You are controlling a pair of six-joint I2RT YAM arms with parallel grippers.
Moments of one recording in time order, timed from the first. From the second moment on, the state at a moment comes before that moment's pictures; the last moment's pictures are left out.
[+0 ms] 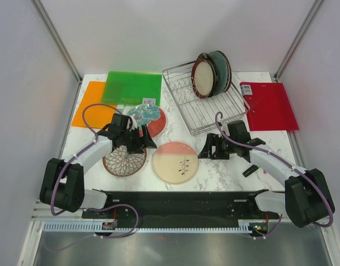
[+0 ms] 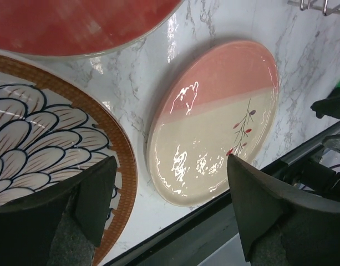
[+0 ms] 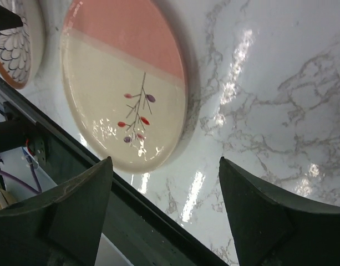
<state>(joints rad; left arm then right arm) -0.28 1.36 0.73 -0.33 0.46 -0.51 0.34 1.24 0.63 -0.32 -0.52 0.44</state>
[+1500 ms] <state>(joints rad) -0.51 1.65 0.95 -0.43 0.34 -0.41 0.28 1.47 0.47 0.20 -0.70 0.69</state>
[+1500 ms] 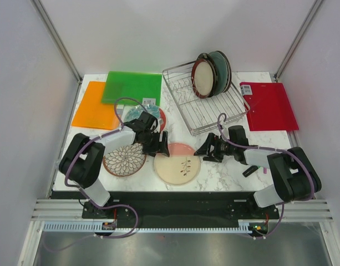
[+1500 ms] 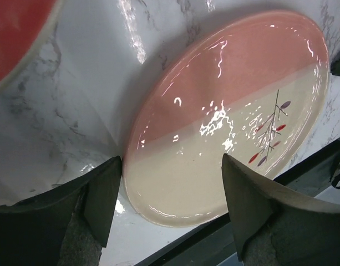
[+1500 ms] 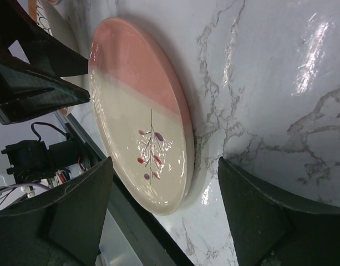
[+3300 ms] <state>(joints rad) -0.56 1.66 1.06 -0.38 0.47 -0.44 0.20 1.32 0.55 -0.19 -1.02 0.28</state>
